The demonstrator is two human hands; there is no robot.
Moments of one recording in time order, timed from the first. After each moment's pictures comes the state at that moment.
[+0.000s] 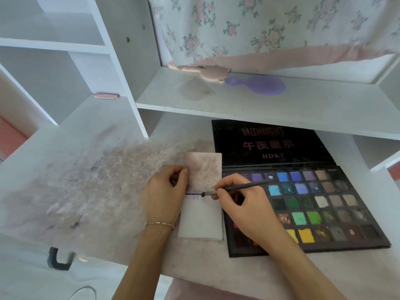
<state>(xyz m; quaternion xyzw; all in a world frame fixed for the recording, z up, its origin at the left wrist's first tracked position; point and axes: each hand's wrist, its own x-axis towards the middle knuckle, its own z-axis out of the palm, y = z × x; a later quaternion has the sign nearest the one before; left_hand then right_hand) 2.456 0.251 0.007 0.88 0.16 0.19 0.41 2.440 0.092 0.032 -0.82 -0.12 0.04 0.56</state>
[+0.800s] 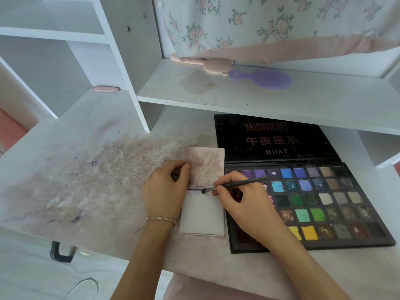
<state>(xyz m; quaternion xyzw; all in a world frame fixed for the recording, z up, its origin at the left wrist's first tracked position) 2.455 0.251 0.009 0.88 0.15 0.19 0.41 2.442 0.094 0.029 -0.85 -0.14 0.04 0.50</state>
